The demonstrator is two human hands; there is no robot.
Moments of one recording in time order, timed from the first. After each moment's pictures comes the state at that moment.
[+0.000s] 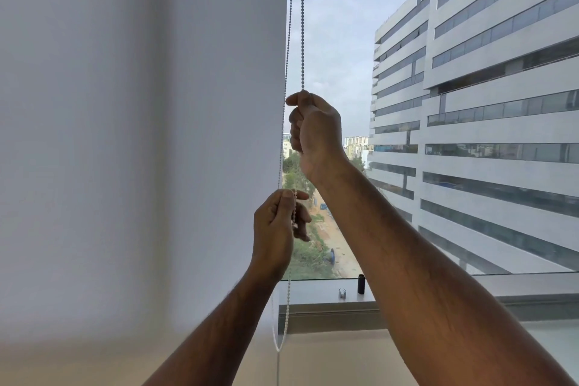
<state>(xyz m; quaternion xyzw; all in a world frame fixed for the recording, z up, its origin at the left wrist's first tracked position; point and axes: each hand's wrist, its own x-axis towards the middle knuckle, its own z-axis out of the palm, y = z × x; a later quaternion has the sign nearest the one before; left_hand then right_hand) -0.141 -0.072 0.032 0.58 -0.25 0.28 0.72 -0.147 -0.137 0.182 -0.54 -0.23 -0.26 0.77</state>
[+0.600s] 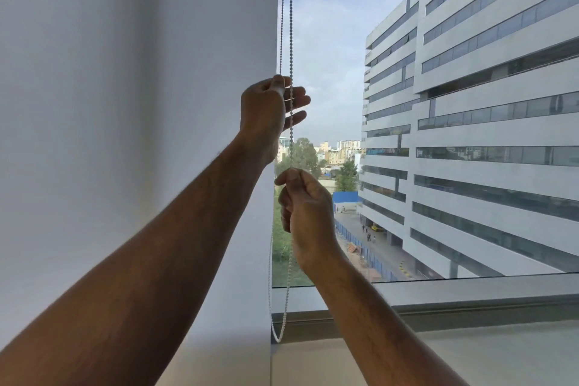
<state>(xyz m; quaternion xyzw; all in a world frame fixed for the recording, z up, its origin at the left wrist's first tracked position) -0.145 -0.067 0.211 0.51 -0.26 0.22 0.79 -0.173 -0.138 0.080 -0.59 -0.20 -0.28 0.73</state>
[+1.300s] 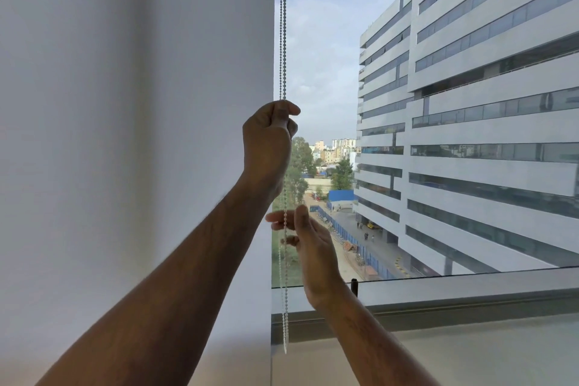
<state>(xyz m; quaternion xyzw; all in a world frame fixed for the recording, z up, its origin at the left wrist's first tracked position) -0.137 -0.072 0.165 0.54 -0.27 0.32 0.73 -0.157 -0.146 0.023 -0.63 -0.20 -0.24 0.71</state>
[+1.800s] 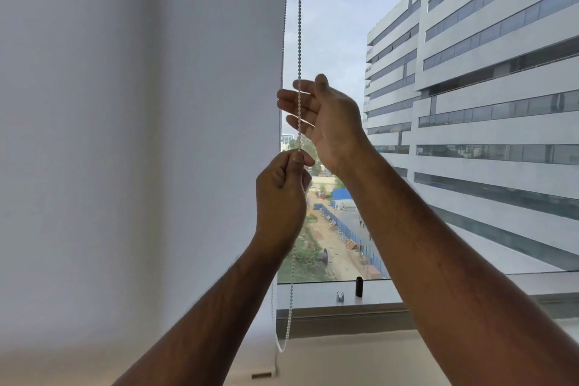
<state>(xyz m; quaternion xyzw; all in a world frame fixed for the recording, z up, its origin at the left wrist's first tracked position) -0.150 -0.078 0.087 0.56 -0.26 0.37 0.69 -0.148 -0.157 0.197 -0.55 -0.27 -0.21 0.76</state>
